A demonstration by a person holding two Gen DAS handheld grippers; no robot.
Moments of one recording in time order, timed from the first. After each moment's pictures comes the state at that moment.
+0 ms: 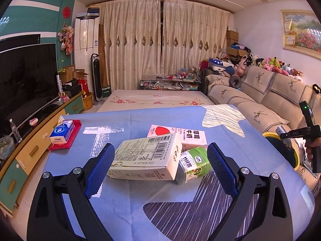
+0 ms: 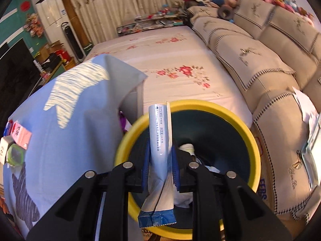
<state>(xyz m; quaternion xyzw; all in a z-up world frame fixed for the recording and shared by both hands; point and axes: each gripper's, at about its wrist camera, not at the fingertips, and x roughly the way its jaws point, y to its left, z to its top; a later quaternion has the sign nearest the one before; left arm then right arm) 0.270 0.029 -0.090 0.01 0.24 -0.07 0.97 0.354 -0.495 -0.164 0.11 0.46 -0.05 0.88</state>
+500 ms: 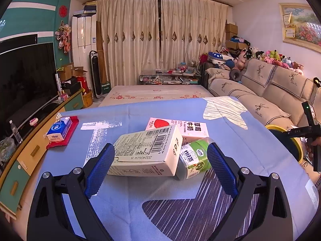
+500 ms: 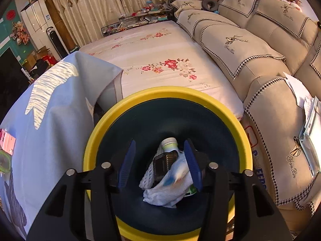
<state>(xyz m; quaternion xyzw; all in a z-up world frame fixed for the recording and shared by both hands) 0.280 0.027 -0.102 0.02 0.26 -0.07 0.96 0.342 -0.509 -0.188 0.13 0.46 -0.08 0.87</state>
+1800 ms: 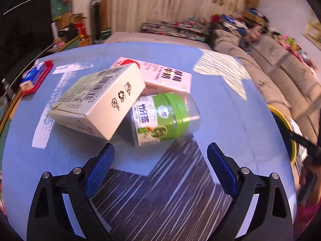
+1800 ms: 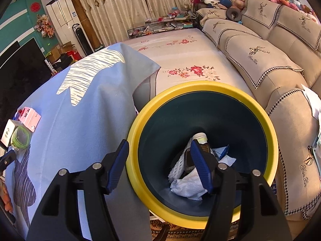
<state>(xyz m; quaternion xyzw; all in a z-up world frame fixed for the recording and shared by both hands) 0.327 -0.031 -0.145 -0.05 0.44 -0.04 0.89 0.317 -0.467 -0.181 0.12 0.43 0.00 0.89</state>
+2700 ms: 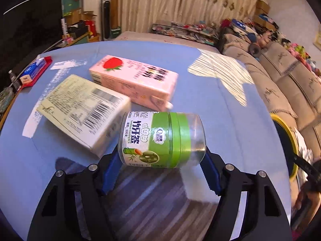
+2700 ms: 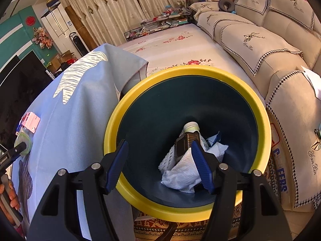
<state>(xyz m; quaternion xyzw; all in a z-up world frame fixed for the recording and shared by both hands) 0.330 -0.069 -0.151 -0.06 0.44 -0.03 0.89 0.292 -0.509 -0.205 0.17 0.43 0.00 0.89</state>
